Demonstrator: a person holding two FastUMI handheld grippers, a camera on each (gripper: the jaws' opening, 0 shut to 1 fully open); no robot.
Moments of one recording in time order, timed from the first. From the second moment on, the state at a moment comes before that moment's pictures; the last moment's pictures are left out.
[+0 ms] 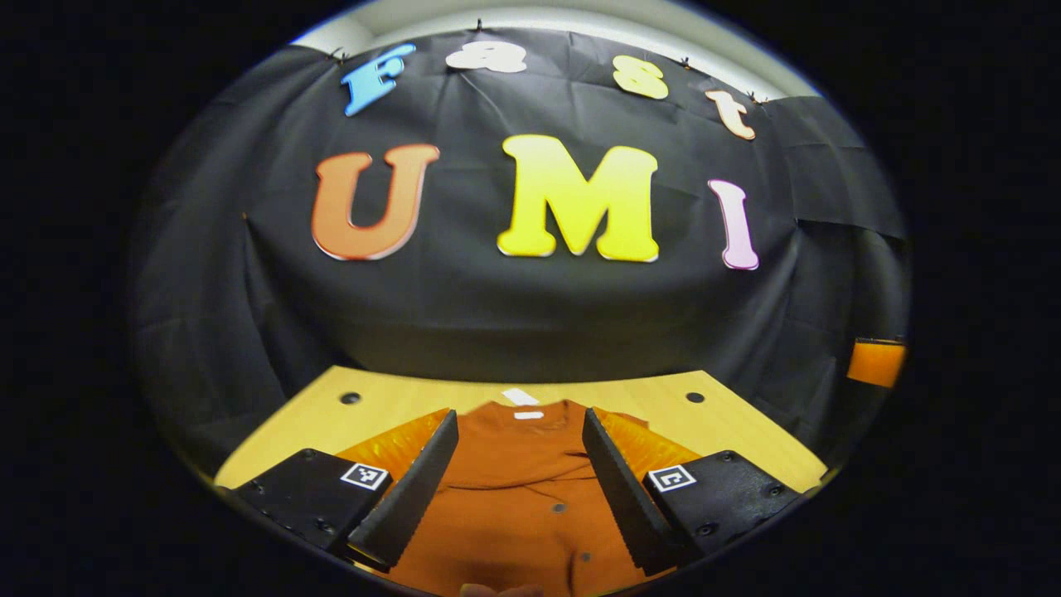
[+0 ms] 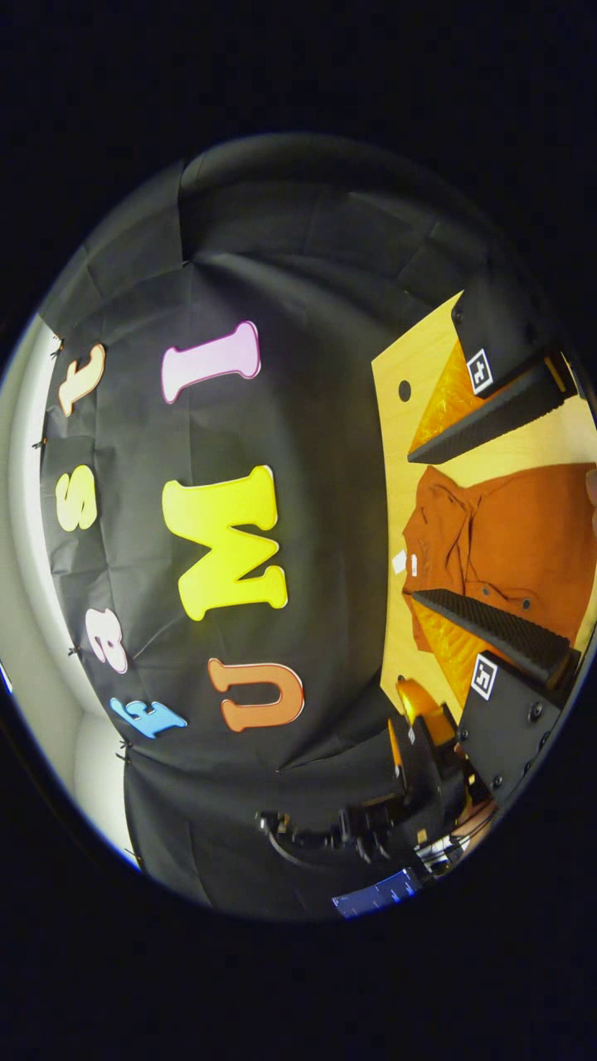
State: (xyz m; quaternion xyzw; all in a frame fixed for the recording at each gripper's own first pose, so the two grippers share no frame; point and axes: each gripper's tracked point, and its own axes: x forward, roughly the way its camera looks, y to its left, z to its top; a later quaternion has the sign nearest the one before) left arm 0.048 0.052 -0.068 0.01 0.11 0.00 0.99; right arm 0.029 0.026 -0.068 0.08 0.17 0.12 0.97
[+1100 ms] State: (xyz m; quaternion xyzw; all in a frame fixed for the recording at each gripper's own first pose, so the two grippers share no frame) left arm -0.176 0.166 -0.292 -0.23 0.45 -0.03 0.86; right arm -0.121 -0.070 -0.279 0.10 0.46 0.04 0.88
